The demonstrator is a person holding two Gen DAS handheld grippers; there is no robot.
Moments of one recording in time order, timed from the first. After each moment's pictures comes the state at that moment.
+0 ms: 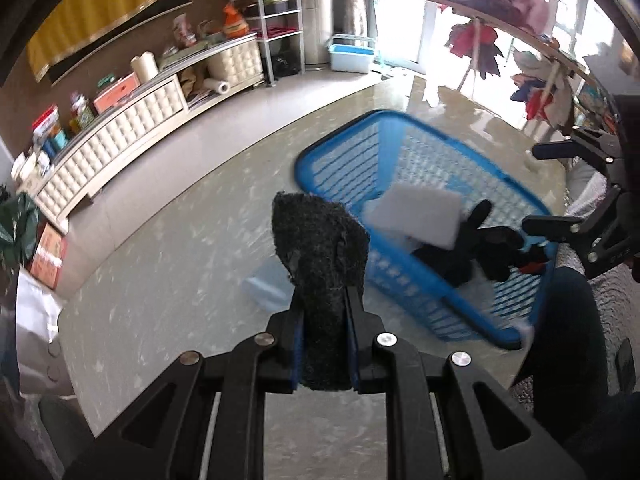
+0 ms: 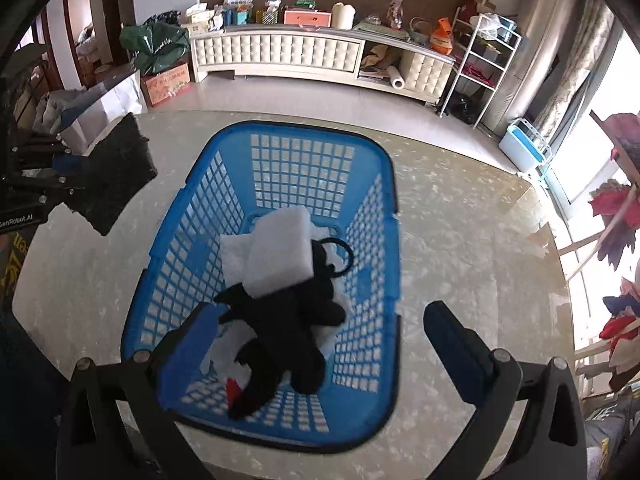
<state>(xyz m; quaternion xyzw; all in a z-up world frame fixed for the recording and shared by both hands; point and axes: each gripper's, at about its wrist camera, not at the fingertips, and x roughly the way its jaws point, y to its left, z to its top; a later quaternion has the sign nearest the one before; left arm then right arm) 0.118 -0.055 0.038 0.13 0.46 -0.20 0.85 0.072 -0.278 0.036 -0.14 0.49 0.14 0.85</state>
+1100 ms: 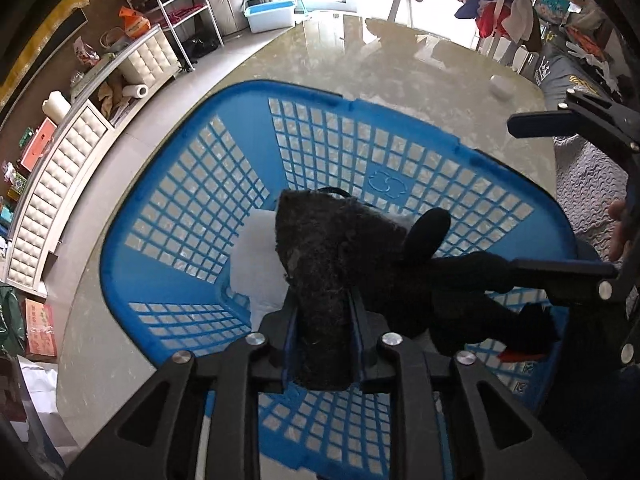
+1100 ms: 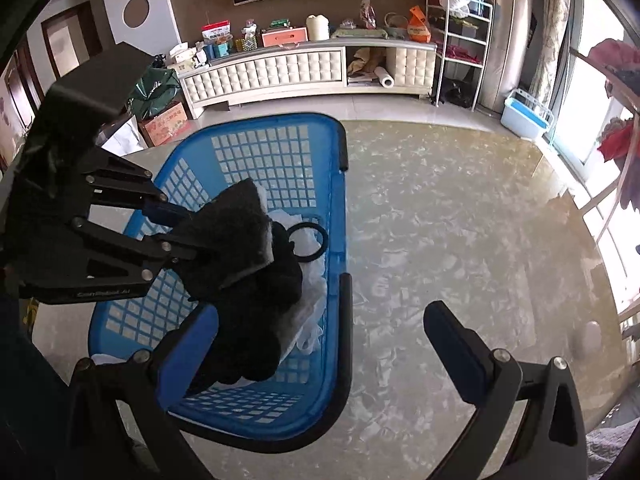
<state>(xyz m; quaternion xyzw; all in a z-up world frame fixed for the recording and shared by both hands) 0.173 -0.181 -0.026 0.23 0.52 -0.28 0.77 0.064 -0.330 0.014 -0.04 0.47 0.15 0.87</state>
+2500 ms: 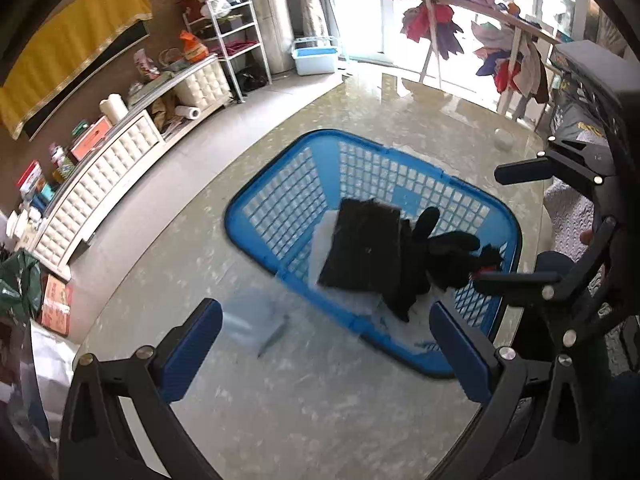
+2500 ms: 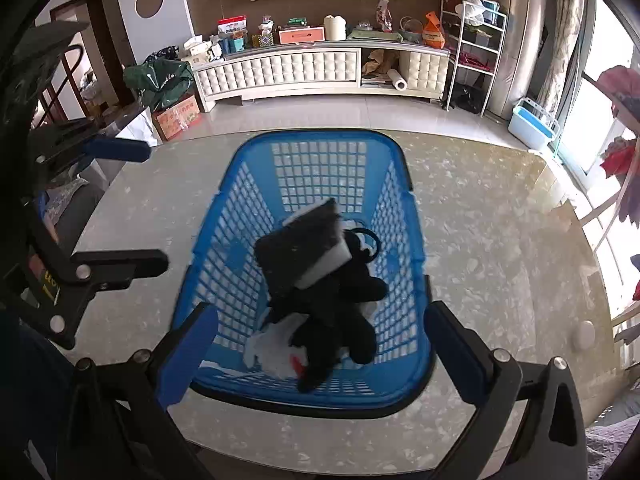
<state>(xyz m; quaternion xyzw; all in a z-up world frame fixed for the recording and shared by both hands) 0.103 -0.103 0.052 0.19 0.44 -0.23 0.85 0.043 -0.275 0.043 -0.07 0.48 0.16 0.86</state>
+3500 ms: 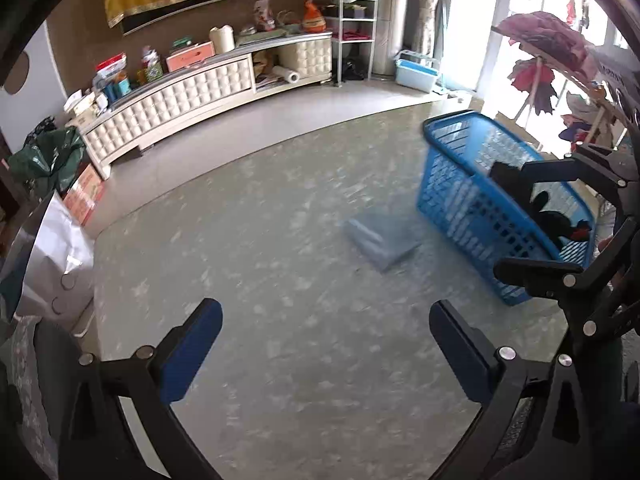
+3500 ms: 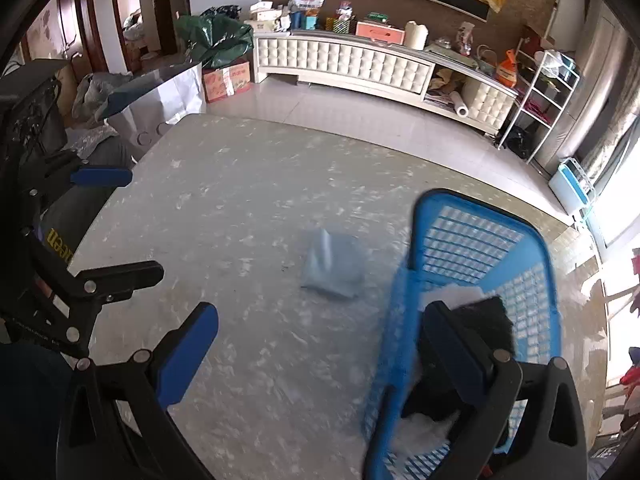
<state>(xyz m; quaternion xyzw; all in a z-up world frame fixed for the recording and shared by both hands) 0.076 0.083 0.008 0.06 0.46 -0.10 0.88 0.092 -0.100 0.018 -0.17 0.47 0.22 0.84</state>
